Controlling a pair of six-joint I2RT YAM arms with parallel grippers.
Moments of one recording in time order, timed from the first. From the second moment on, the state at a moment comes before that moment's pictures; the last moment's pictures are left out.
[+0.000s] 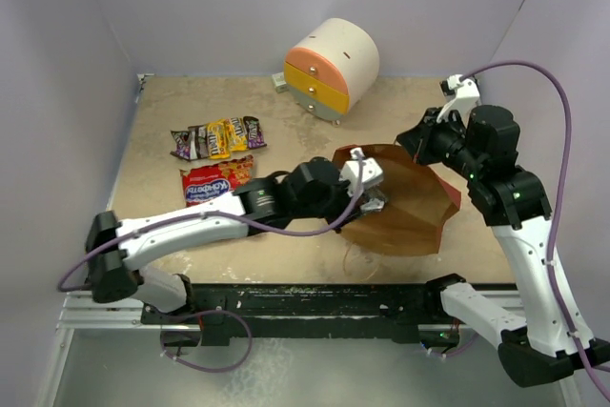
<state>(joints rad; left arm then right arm) -1.16 1.51 1.32 -0.33 0.04 -0.16 0.28 0.96 1.35 -0.75 -0.18 0.26</state>
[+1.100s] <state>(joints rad) -0.72 1.58 1.40 -0.60 -0.36 0.01 0.34 1.02 1.32 -0.69 -0.20 0.17</state>
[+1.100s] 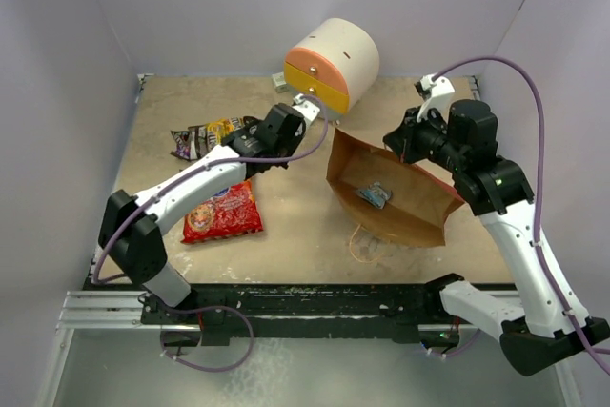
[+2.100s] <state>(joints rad) -0.62 1.76 1.09 -0.19 -0.15 0.59 0.34 0.97 1.32 -0.70 -0.12 0.17</state>
